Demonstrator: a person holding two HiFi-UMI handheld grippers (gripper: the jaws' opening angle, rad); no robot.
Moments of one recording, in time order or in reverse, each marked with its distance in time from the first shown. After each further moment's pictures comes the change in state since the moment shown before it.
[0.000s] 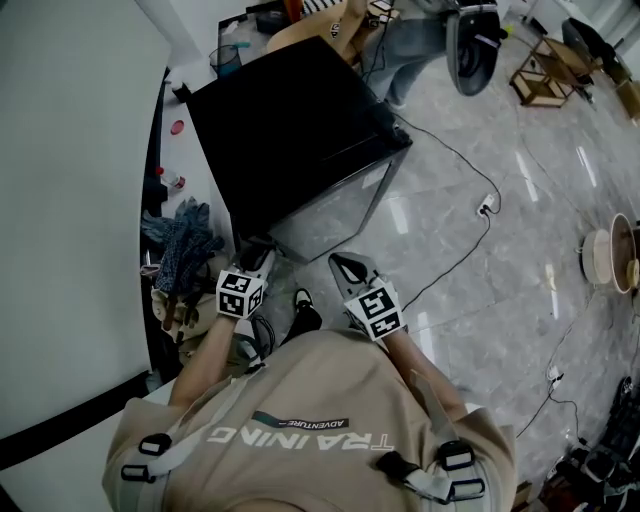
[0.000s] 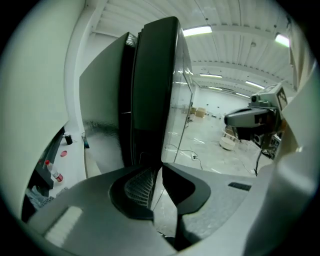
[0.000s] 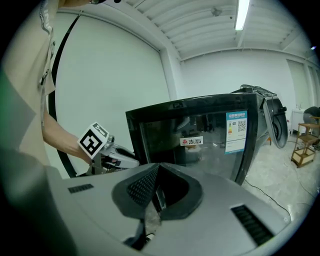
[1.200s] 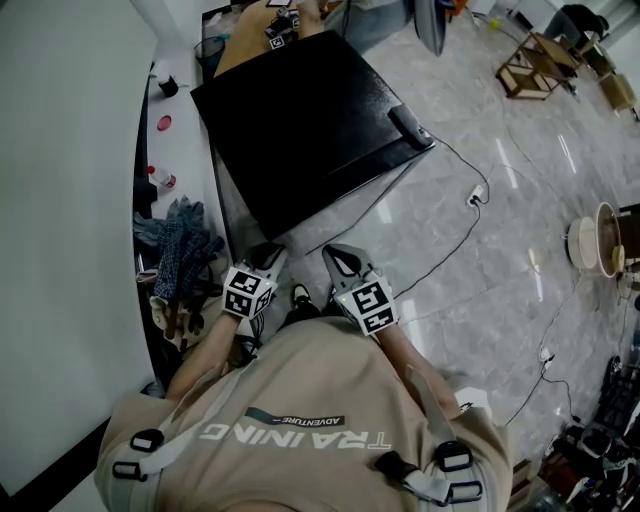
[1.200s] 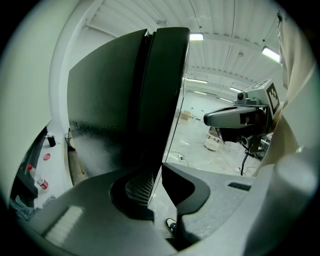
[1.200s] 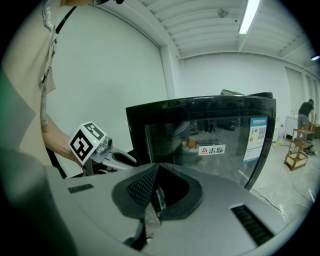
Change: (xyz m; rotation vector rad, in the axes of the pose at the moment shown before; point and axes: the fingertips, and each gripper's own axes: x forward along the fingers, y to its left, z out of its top) left arm 0.003 0.012 0.000 0.032 -0.028 -0.194; right arm 0.060 0.030 0.022 -0.023 0.023 -0.082
